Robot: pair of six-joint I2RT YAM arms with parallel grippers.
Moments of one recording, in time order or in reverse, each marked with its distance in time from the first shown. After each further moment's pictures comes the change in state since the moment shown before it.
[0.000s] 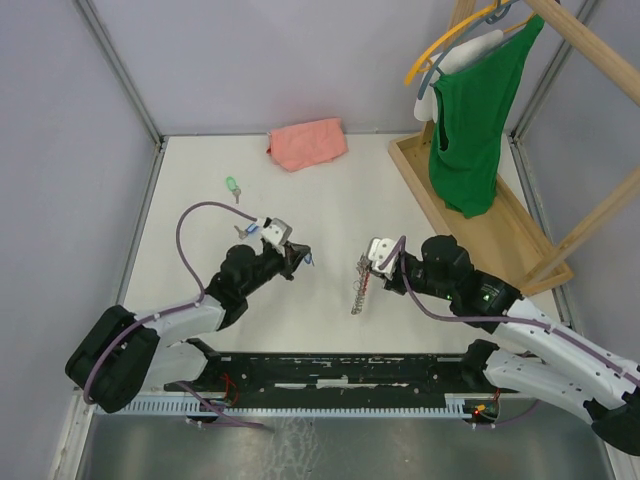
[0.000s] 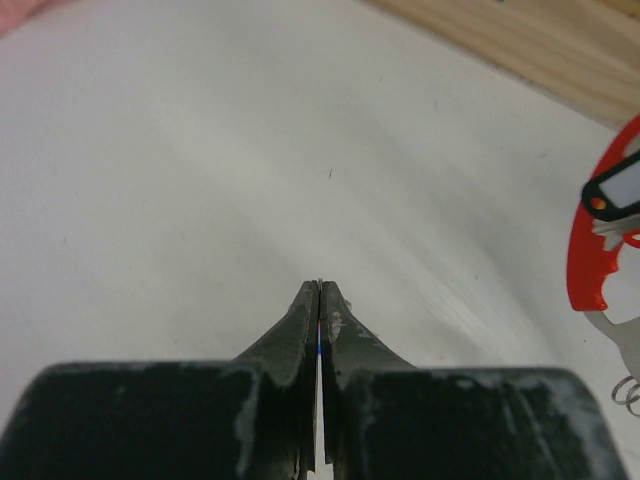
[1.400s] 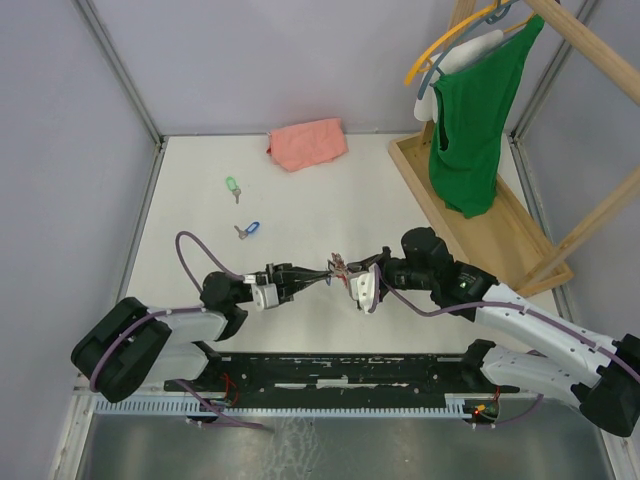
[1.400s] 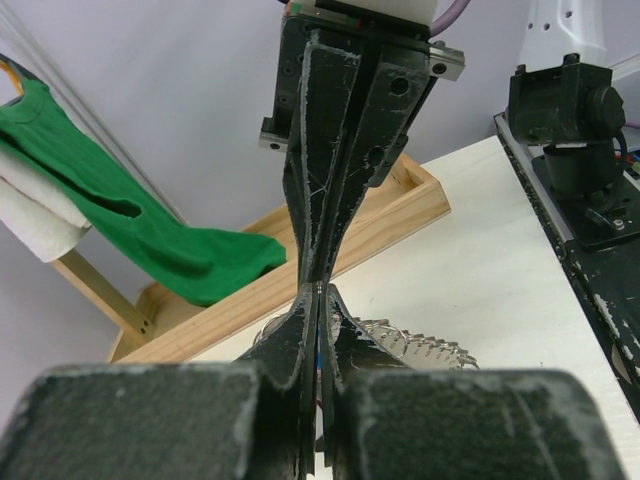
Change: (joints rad) left arm -0.049 0.050 -0.168 0.865 0.674 0.332; right arm 0.000 0.159 0.017 0.084 -0.237 -0.634
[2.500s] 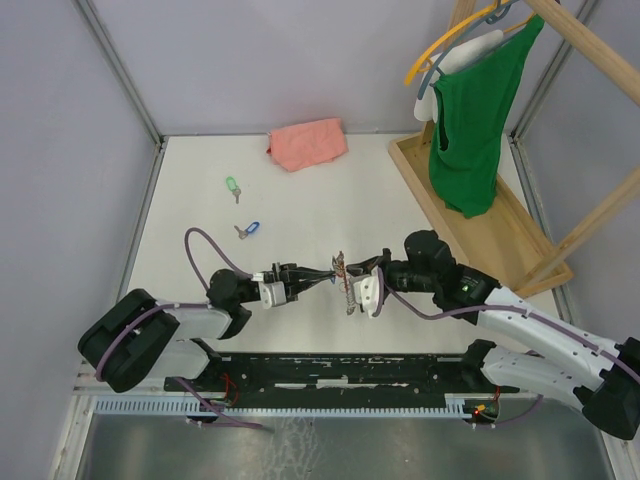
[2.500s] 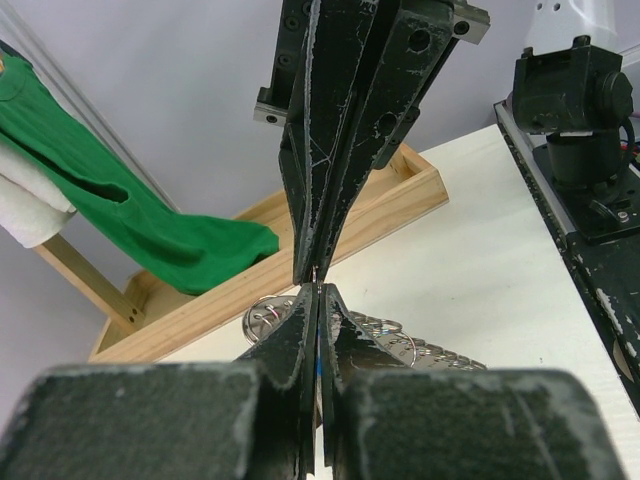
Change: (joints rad) left arm -0.033 0.056 0.018 -0.008 -0.032 0.028; right arm 0.005 -0.022 -0.020 0.039 -0.026 -0.005
